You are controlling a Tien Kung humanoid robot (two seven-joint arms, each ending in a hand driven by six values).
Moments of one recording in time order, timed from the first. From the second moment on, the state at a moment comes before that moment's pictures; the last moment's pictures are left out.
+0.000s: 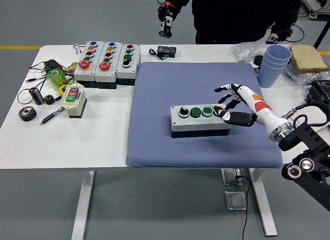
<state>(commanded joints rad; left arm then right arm) -0.07 0.00 -0.68 -0.18 0.97 0.16 0.15 0.47 -0.40 0.82 1.42 -1.53 -0.26 -0.07</state>
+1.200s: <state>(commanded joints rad) -0.08 0.00 -0.65 -0.18 0.94 0.17 0.14 0.48 -0.40 0.79 1.42 -1.56 -0.23 -0.09</state>
